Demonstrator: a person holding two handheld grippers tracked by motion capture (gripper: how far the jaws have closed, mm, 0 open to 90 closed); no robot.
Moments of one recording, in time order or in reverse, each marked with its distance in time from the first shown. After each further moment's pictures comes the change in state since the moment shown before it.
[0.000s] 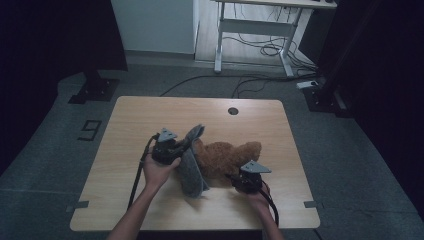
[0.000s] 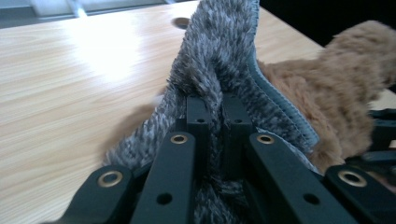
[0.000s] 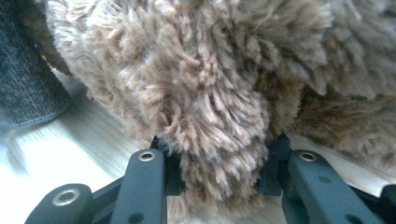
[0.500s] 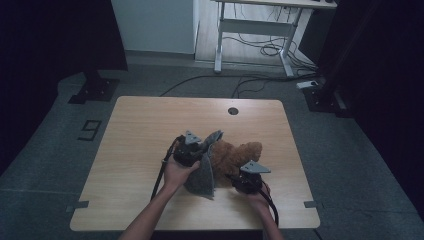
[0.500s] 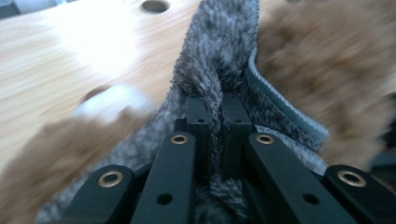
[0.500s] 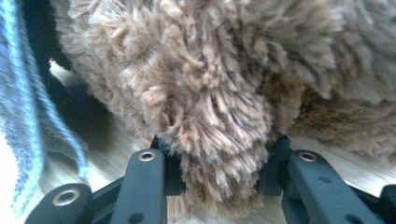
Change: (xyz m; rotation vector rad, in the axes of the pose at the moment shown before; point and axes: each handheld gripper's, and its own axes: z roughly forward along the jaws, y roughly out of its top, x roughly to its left) left arm -0.026 0.000 0.034 0.077 0.013 0.072; right arm 0.001 0.000 0.000 0.007 -0.011 -0.011
